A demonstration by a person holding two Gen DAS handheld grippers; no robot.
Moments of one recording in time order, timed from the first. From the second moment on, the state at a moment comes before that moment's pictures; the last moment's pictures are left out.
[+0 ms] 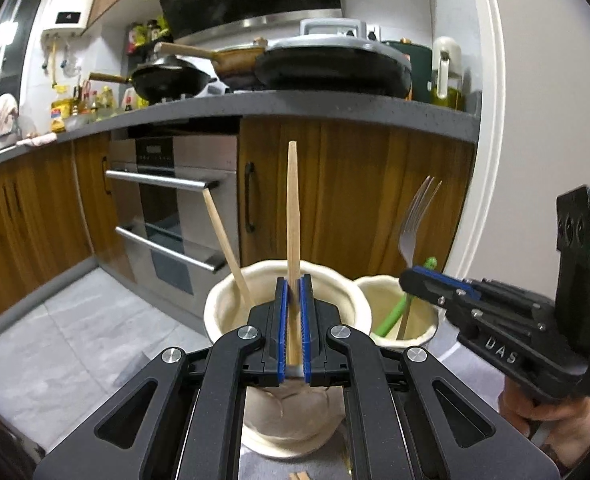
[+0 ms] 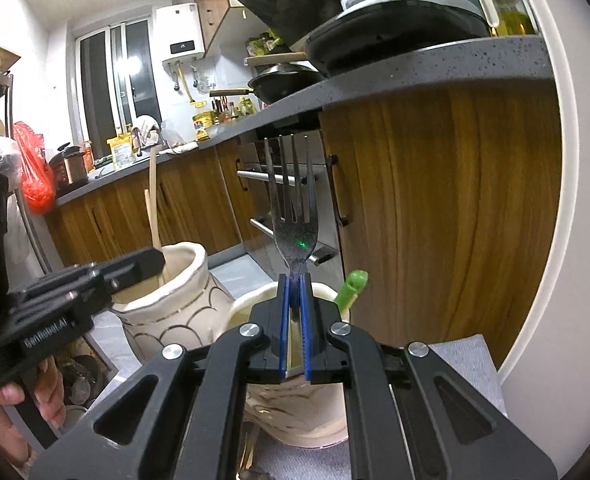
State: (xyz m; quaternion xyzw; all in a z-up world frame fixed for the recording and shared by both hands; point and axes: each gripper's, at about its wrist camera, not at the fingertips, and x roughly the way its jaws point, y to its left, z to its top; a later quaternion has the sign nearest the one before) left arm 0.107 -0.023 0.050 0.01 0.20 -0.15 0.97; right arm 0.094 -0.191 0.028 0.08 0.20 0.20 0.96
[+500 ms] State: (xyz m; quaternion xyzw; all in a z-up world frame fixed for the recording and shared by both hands) left arm 0.103 -0.021 0.057 0.01 0.20 -0.15 0.97; right arm 0.101 -0.189 0.025 0.08 0.22 0.19 0.95
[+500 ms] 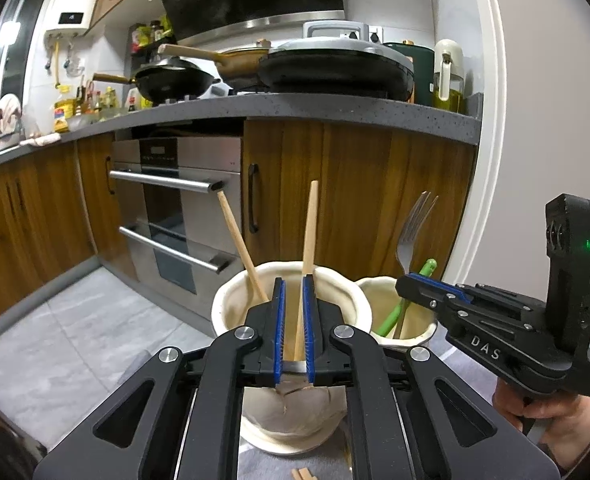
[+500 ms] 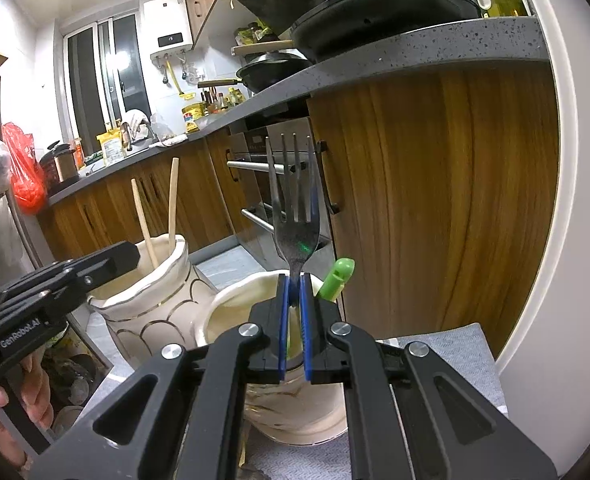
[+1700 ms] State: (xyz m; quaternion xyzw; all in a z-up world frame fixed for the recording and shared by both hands) left arm 0.000 0.027 0.000 0.03 0.32 -0.06 0.95; right arm -0.008 -0.205 -0.021 0.00 0.36 0.19 0.91
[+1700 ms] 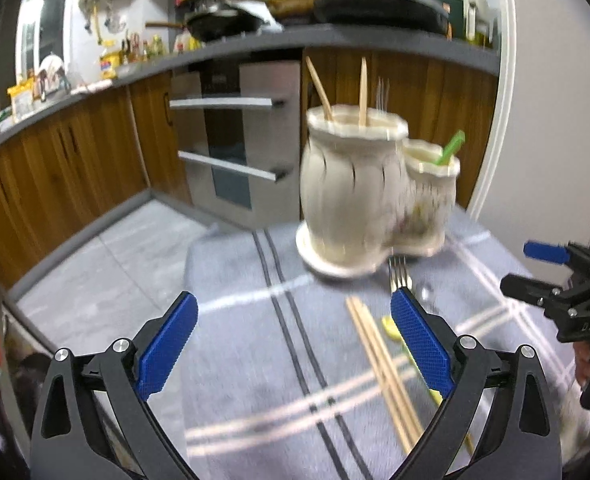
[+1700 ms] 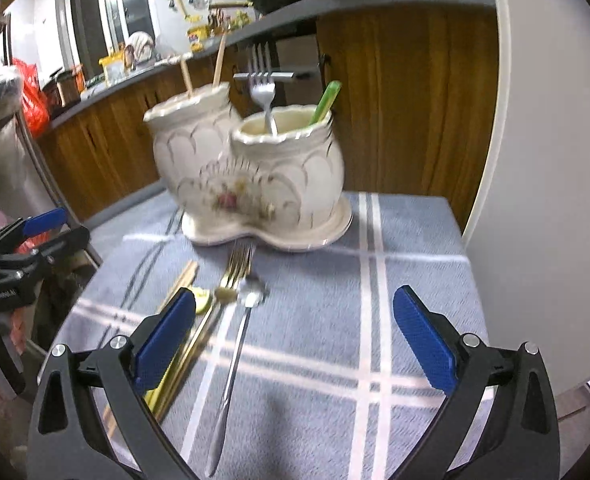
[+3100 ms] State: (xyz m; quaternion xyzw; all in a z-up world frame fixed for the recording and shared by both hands) left arm 0.009 -0.016 -0.059 0.09 0.45 -0.11 0.88; right arm -0.001 -0.150 -0.056 -0.09 0.44 0.21 0.87
